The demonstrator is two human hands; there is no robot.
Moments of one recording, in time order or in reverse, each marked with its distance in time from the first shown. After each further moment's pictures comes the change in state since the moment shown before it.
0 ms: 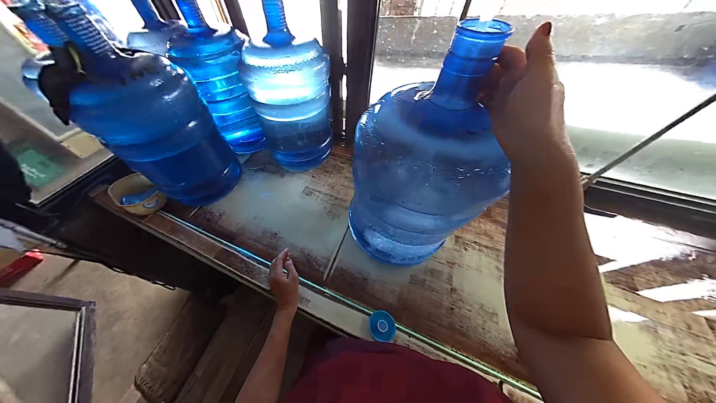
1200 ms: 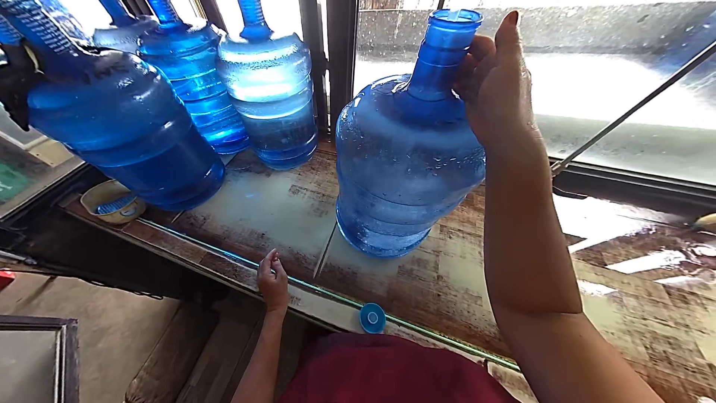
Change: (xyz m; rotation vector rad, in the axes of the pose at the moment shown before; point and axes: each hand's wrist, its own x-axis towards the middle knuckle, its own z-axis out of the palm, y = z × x) left_hand -0.001 -0.002 0.001 0.000 -0.018 -0.003; right_hand 0.001 0.001 -0.002 0.031 -0.003 -0.005
